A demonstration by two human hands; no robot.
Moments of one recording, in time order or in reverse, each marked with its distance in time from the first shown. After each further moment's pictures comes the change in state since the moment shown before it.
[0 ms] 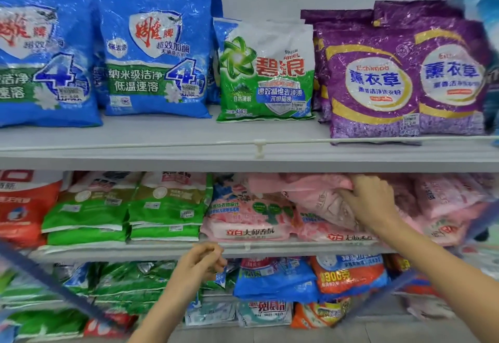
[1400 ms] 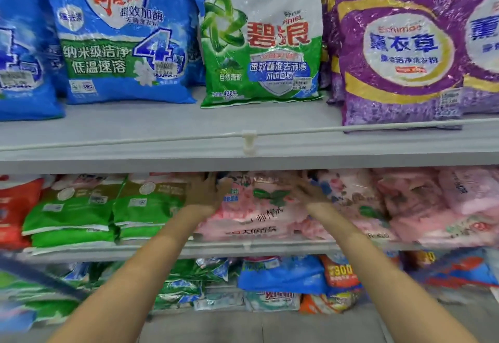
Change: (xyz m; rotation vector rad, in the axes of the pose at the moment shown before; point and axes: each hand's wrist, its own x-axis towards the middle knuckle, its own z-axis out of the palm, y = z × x) left_hand 0.153 0.053 0.016 0.852 0.170 0.242; right_hand 0.022 -0.050 0.112 0.971 -0.557 0.271
